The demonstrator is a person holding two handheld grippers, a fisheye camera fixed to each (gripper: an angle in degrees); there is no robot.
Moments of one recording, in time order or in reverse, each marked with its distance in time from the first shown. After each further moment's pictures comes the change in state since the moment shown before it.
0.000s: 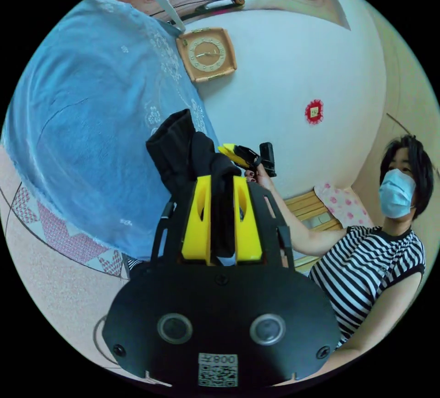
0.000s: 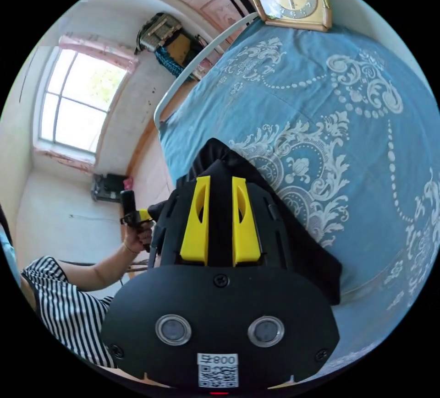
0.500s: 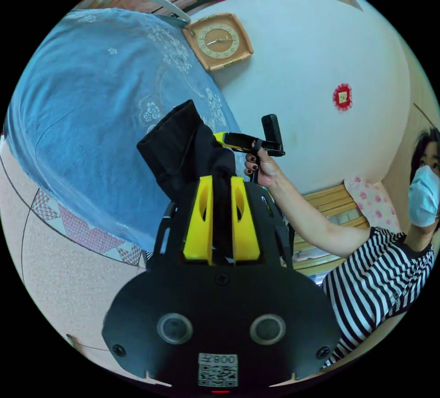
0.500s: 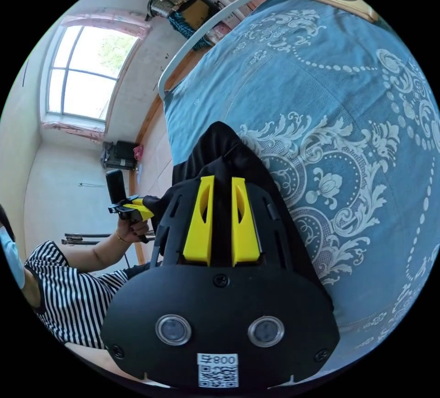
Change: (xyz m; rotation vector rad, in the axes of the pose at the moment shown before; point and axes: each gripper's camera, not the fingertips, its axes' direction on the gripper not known) left arm 0.021 -0.046 -0.013 -0.127 -0.207 0.016; right arm -0.037 -0.091 0.033 -0.206 -0.106 -0.094
